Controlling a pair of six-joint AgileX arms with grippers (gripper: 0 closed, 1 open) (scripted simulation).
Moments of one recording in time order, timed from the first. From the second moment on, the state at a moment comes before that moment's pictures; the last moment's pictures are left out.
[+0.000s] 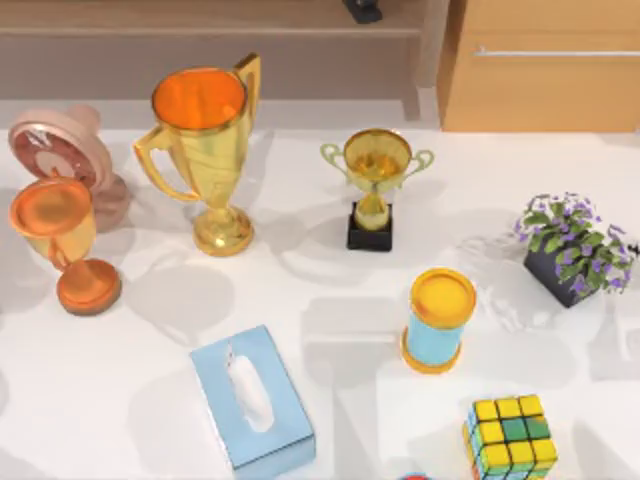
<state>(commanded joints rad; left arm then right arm) 0.55 2.14 0.69 1.32 0.59 0.07 0.00 0.00 0.00 0.00 0.00 0.00</state>
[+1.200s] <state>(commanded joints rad) 0.55 2.13 0.69 1.32 0.59 0.07 0.00 0.00 0.00 0.00 0.00 0.00</state>
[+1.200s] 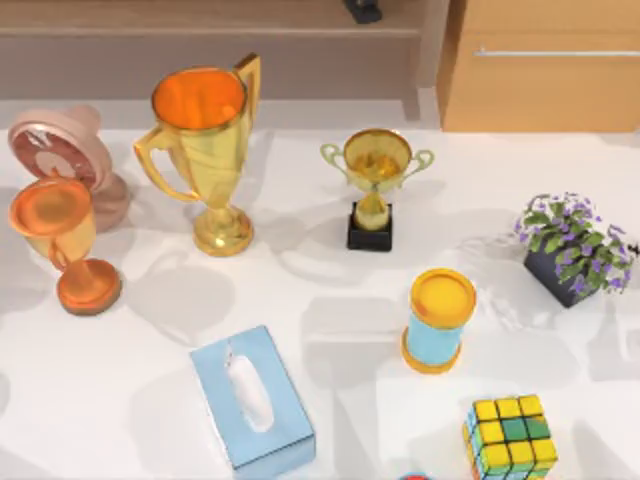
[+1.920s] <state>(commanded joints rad) 0.52 2.02 0.75 1.28 0.54 0.07 0.00 0.00 0.00 0.00 0.00 0.00</state>
